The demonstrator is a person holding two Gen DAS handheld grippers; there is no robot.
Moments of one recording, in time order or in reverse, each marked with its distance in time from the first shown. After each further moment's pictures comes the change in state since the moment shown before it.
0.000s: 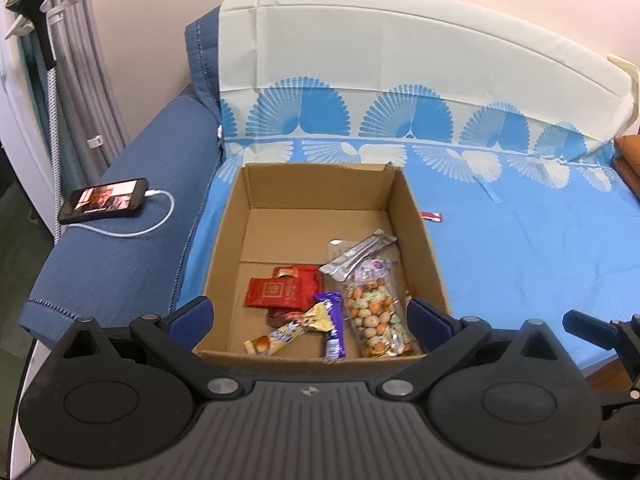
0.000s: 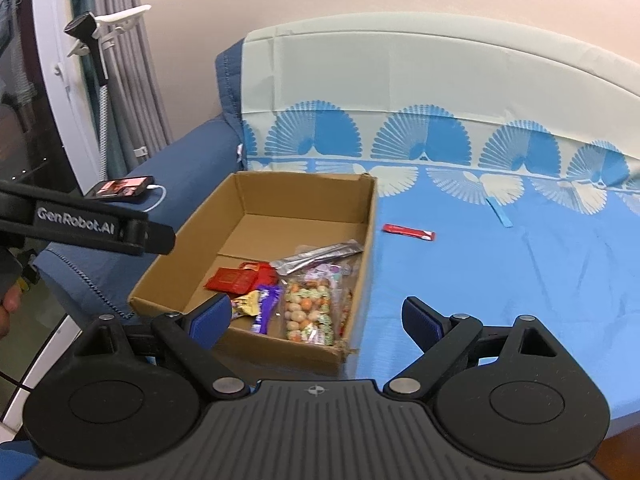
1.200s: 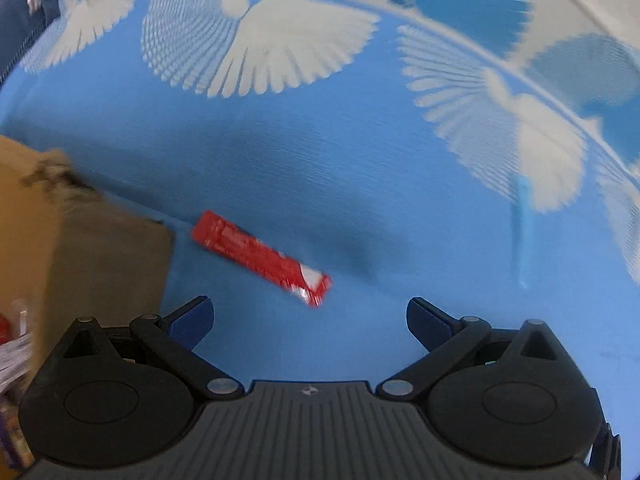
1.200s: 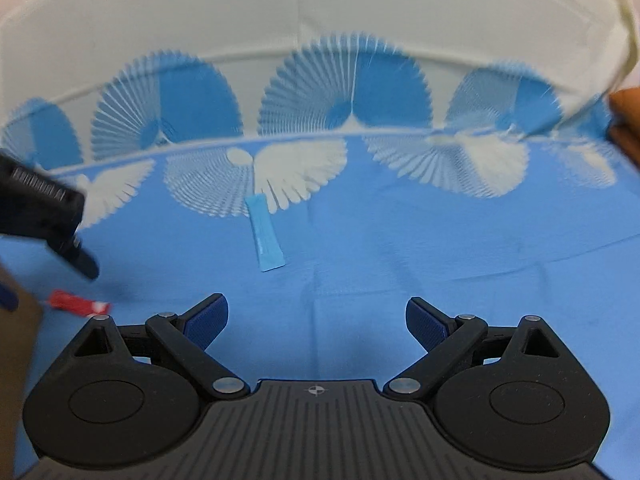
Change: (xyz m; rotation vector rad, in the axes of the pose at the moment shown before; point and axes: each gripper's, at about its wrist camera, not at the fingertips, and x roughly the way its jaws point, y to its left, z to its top) left arm 0.458 -0.243 0.168 -0.315 0.583 0.061; right arm 0.309 -0.366 0.067 0.174 0.113 -0.259
